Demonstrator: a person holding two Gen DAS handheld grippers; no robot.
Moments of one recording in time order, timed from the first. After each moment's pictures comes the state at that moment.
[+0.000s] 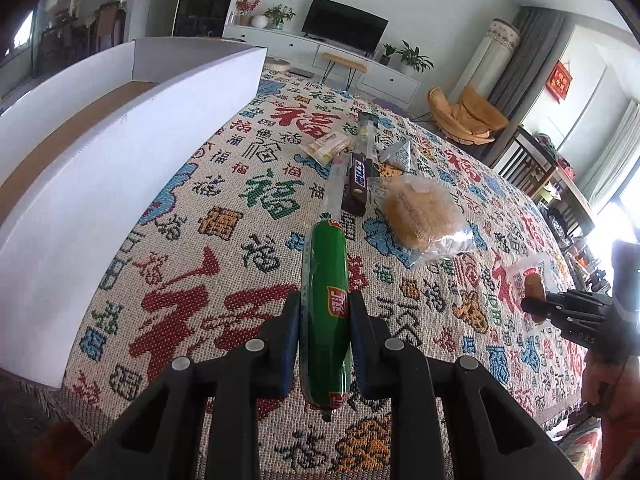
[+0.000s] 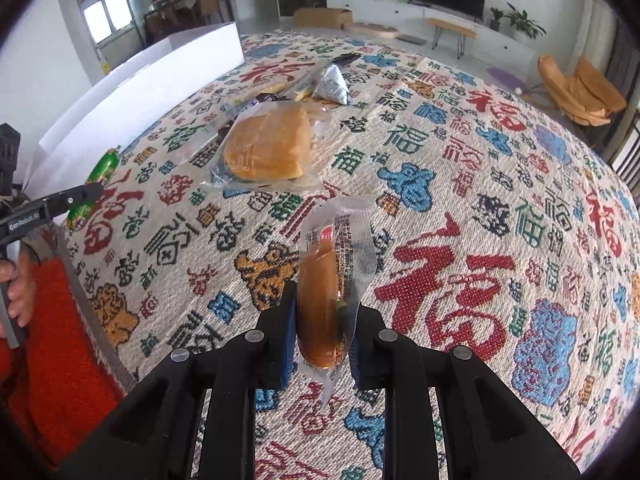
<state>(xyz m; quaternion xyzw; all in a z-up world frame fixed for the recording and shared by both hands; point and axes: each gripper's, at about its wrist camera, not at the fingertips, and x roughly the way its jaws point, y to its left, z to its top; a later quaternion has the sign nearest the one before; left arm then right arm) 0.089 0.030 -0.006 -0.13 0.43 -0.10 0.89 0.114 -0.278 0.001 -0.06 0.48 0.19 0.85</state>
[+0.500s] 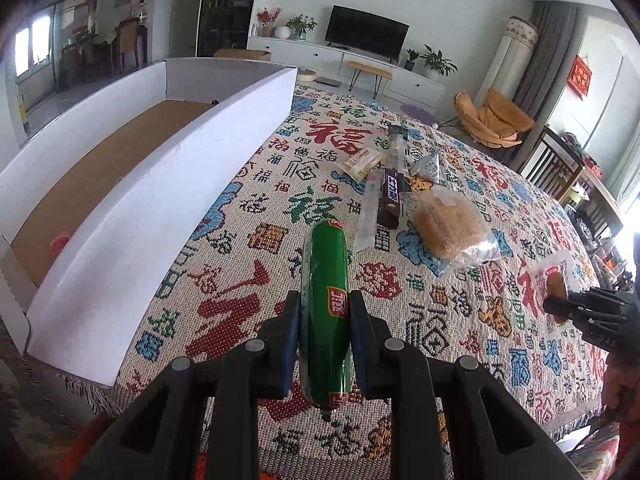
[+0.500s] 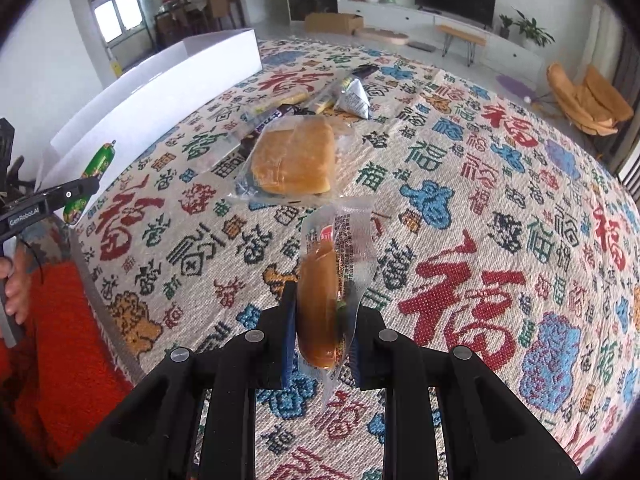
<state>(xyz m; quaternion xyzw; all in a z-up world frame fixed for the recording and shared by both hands) 0.080 0.042 0.012 -0.10 0.42 -0.05 0.90 0.112 -0.260 0.014 -0.06 0.47 0.21 0.85</state>
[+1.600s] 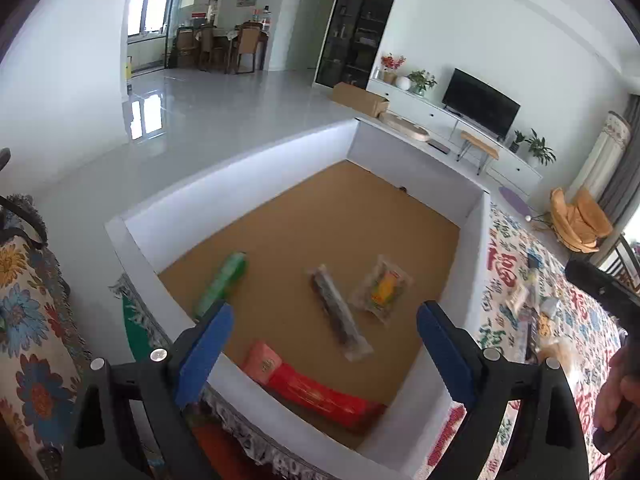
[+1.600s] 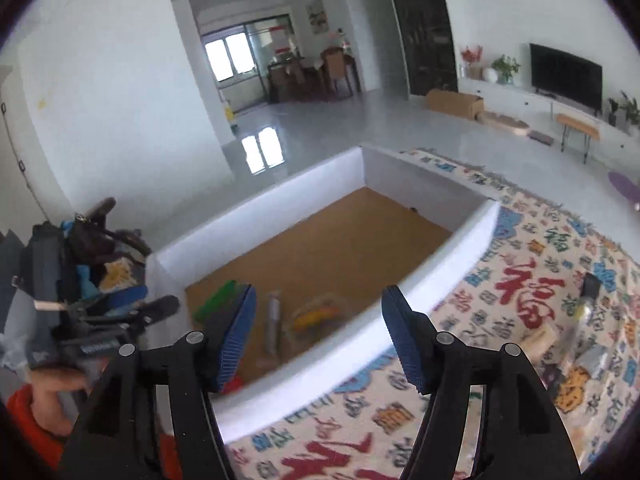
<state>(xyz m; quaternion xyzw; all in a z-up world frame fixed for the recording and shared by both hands) 0.078 0.255 0.057 -0.18 0.36 0.13 0.91 0.197 0.030 0.116 -0.03 0.33 0.39 0.86</state>
